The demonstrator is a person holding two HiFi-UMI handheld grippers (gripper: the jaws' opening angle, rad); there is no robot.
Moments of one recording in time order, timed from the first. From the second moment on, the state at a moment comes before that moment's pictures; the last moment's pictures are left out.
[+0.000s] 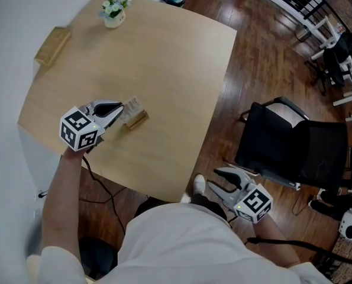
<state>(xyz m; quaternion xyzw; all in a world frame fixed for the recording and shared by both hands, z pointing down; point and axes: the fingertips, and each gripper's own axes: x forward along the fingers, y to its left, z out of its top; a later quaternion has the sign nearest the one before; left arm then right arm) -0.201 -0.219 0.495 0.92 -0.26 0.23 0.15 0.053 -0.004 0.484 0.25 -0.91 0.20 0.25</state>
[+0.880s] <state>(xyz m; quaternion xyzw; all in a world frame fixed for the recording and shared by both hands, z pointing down) -0.199 -0.221 0.509 0.92 -0.28 0.24 0.16 0.067 -0.006 0.489 0.25 -0.91 0.20 0.25</state>
